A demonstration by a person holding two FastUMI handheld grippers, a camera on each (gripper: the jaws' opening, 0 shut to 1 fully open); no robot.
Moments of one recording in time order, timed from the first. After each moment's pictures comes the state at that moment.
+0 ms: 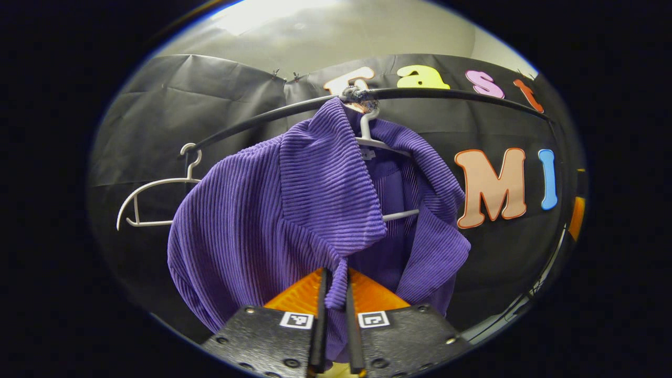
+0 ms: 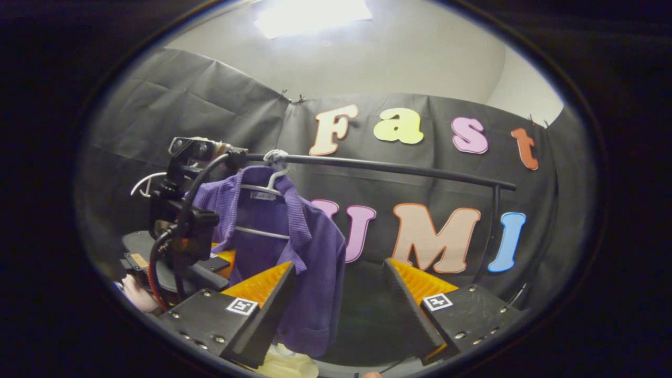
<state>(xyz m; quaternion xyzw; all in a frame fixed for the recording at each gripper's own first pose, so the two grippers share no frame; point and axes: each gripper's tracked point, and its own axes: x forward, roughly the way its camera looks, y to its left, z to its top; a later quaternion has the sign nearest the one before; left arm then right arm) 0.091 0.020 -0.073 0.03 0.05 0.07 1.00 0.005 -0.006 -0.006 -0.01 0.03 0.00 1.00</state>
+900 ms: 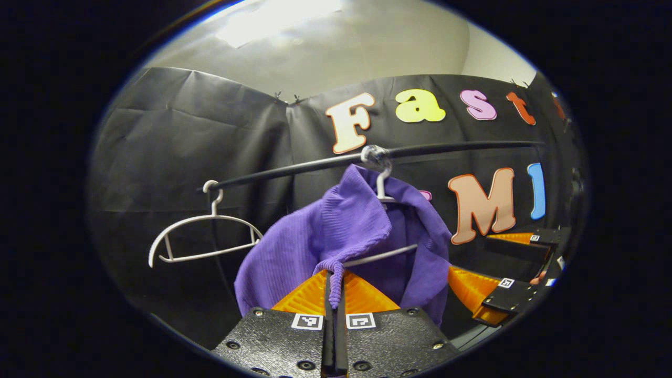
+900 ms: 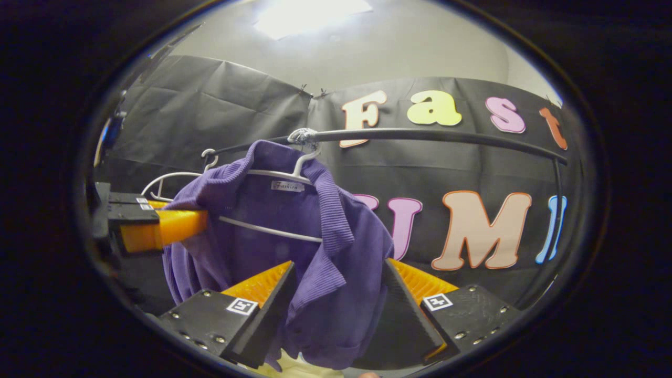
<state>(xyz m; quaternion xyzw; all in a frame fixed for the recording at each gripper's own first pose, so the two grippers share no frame) 0.037 0.062 0.009 0.04 0.00 0.07 1.00 0.097 0.059 -0.042 0.03 0.05 0.09 0.99</state>
